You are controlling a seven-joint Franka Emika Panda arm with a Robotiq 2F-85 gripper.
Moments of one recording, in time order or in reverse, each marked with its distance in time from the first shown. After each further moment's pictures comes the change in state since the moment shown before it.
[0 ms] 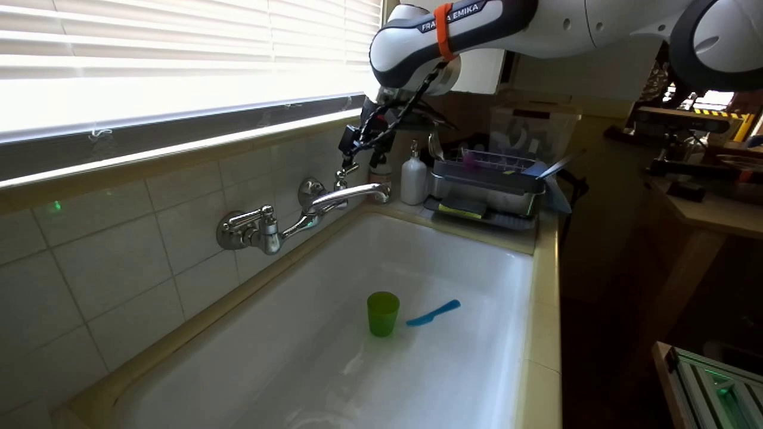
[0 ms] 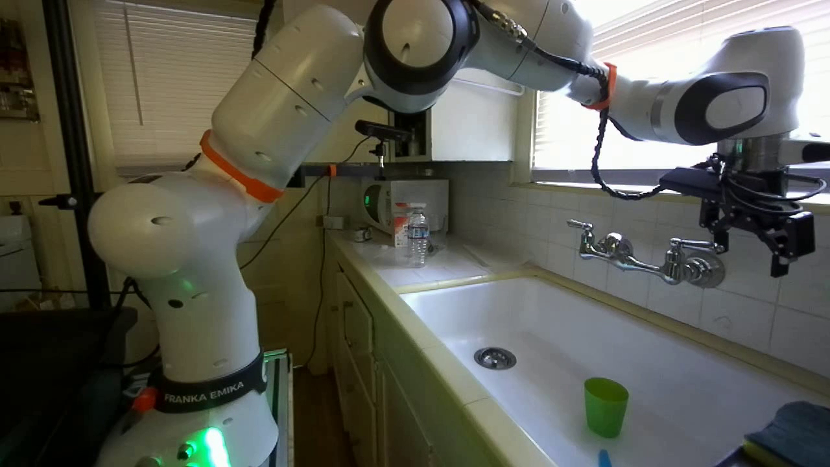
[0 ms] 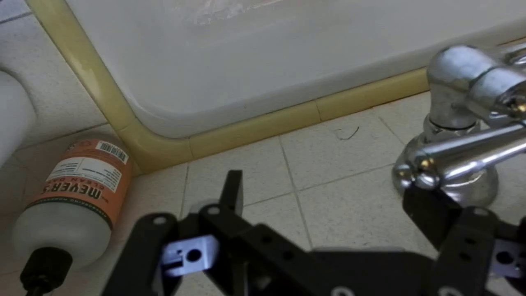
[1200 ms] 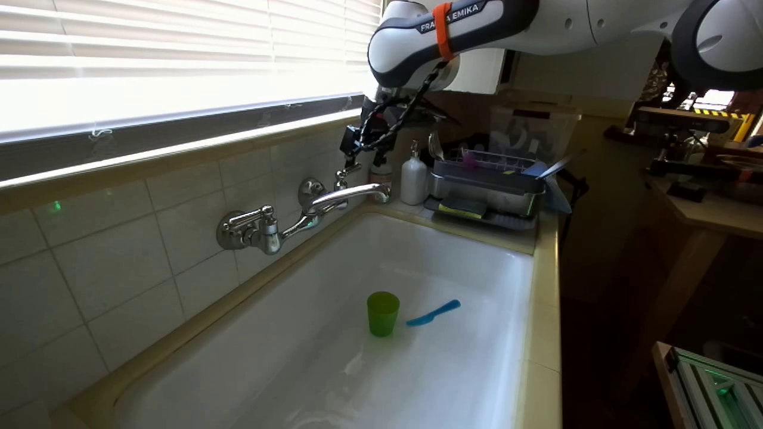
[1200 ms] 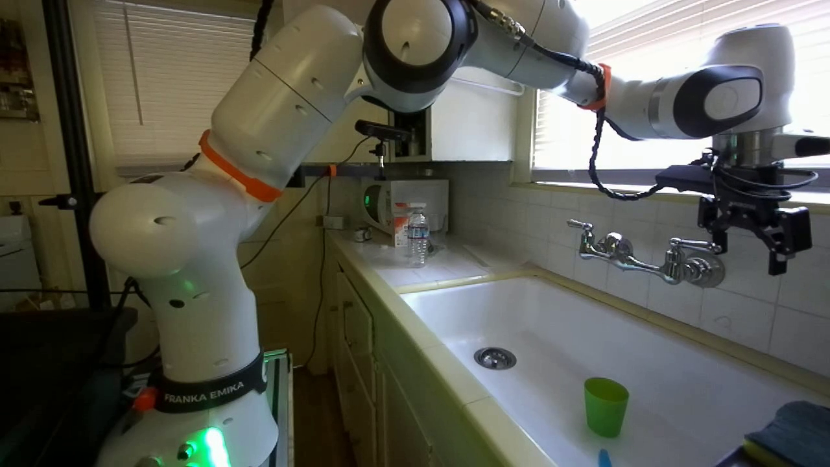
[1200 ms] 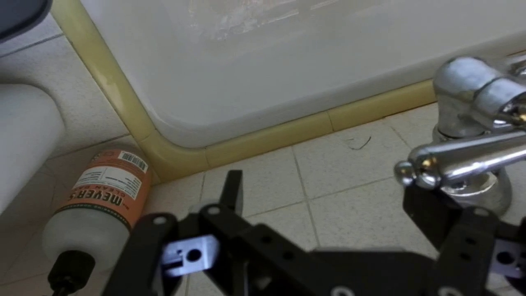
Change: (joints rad) arm 0.018 -0.006 -0.013 0.009 -0.067 -0.044 0.071
